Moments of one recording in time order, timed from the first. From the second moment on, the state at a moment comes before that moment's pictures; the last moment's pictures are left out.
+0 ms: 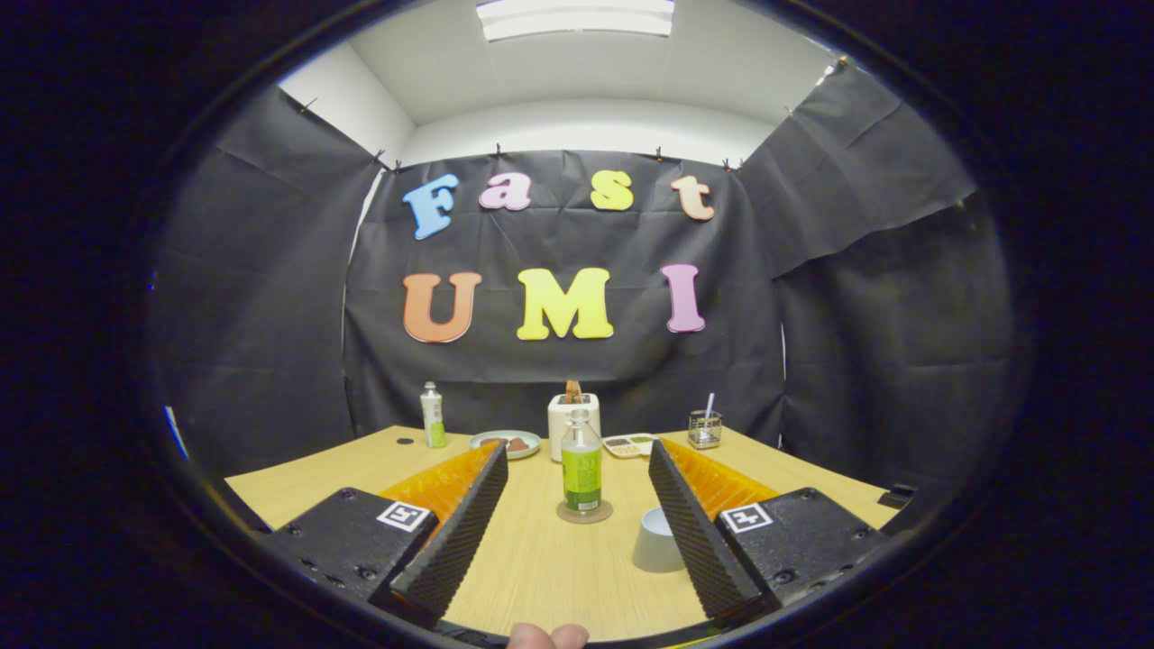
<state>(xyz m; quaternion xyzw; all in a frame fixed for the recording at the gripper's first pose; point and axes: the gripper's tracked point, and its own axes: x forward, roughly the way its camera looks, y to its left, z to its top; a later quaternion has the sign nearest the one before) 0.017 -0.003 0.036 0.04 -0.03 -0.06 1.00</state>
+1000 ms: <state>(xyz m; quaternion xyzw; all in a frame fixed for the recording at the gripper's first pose) 0.005 -0.015 0.035 0.03 -0.05 -0.06 1.00</state>
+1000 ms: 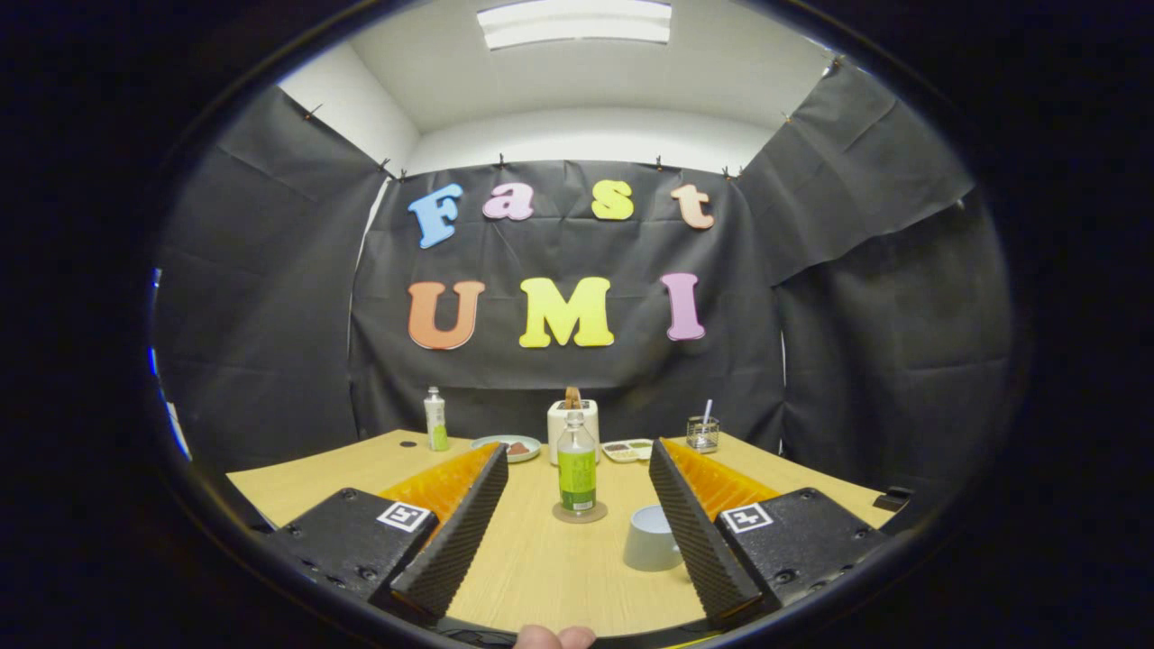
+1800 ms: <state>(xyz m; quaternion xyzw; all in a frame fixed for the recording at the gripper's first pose) 0.007 -0.017 0.034 0.03 -0.05 -0.06 1.00</state>
